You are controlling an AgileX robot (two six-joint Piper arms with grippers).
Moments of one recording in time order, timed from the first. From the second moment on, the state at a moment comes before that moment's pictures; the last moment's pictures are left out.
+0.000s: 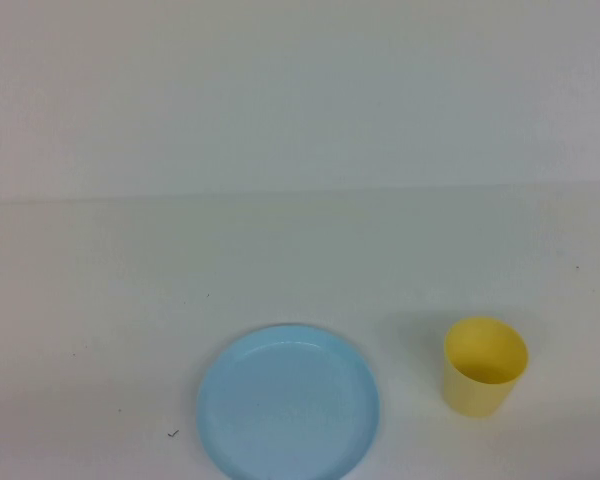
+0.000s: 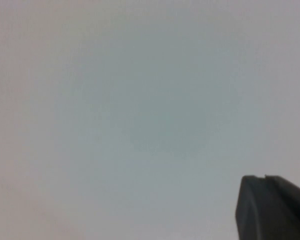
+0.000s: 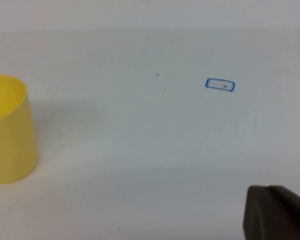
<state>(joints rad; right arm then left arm) 0.00 -0.01 0.03 -0.05 0.42 0.05 -0.05 0.00 0.00 -0.41 -0.14 -0.14</state>
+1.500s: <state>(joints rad) 0.00 -0.01 0.03 -0.05 0.42 0.05 -0.06 1.39 -0.97 -0.80 0.76 0.74</state>
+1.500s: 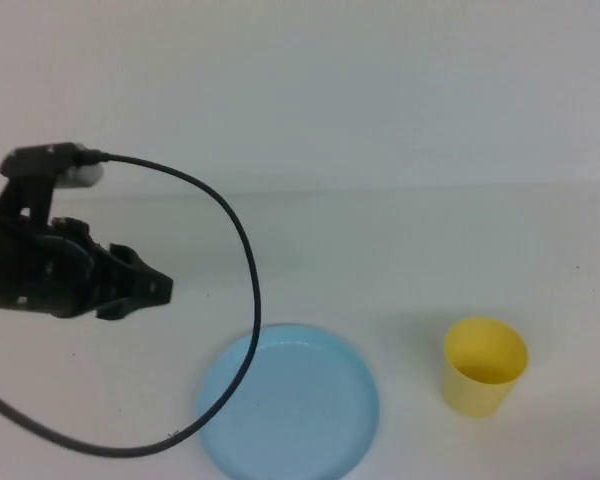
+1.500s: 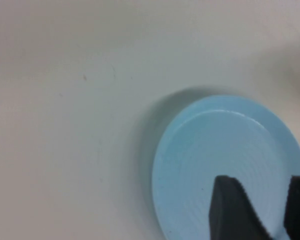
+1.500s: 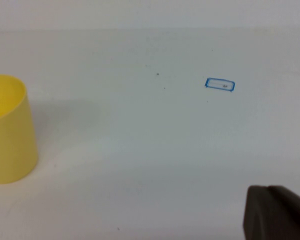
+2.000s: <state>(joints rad) 0.00 -0.01 0.03 -0.05 0.42 0.05 -0.06 1.69 -0.97 -0.89 0.78 0.82</state>
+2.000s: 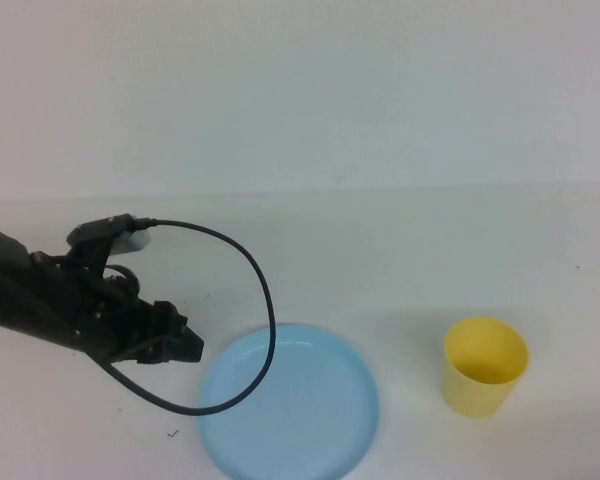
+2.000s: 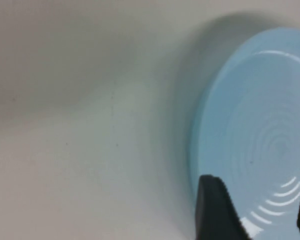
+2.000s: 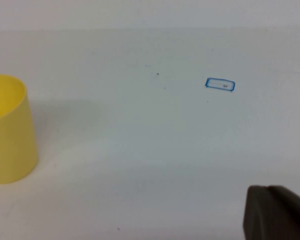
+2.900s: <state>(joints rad) 0.00 -0.01 0.03 -0.05 0.42 0.05 -0.14 1.91 -0.97 -0.98 0.69 0.97</state>
